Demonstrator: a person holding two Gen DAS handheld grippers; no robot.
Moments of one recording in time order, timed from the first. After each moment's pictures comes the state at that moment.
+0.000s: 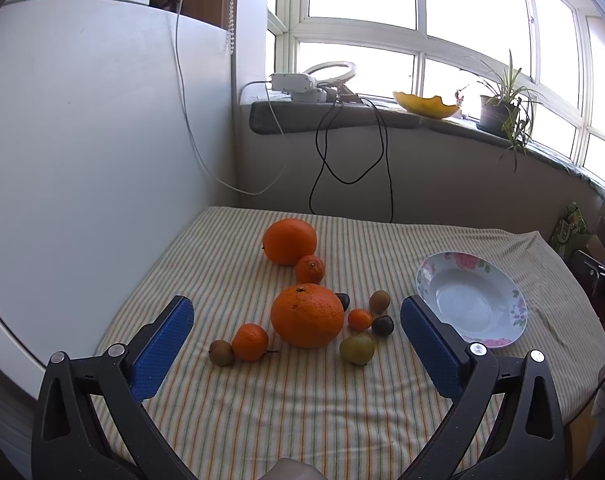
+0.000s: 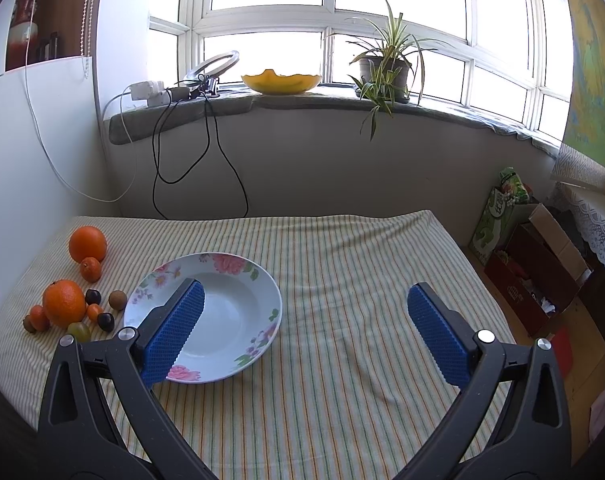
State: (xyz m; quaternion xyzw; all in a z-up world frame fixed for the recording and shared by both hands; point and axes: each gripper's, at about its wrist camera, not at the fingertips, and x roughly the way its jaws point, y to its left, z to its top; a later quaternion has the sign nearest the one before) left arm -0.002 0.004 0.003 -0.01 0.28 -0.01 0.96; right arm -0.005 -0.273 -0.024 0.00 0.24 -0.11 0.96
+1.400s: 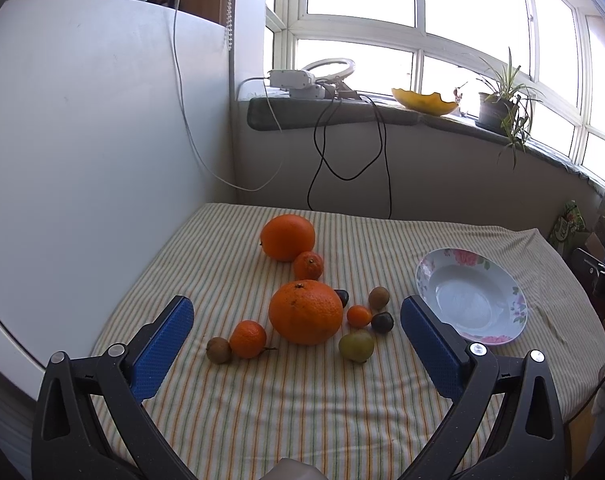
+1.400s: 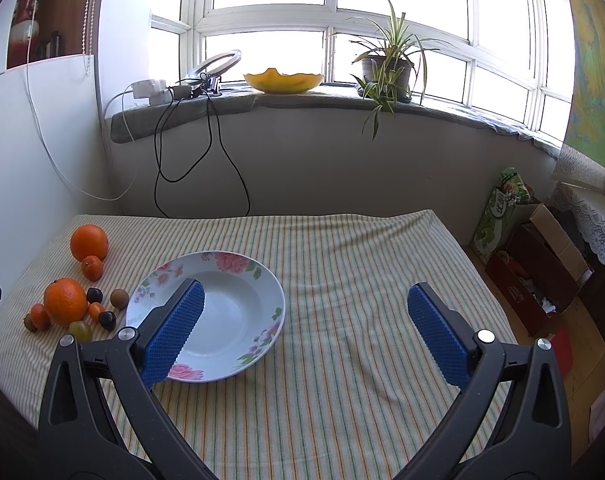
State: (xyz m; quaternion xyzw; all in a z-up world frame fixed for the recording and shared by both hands) left arm -0.002 0.002 0.000 -0.01 0.28 -0.01 0.96; right arm -0.006 -0.270 -0.025 0.00 0.24 -0.11 0.96
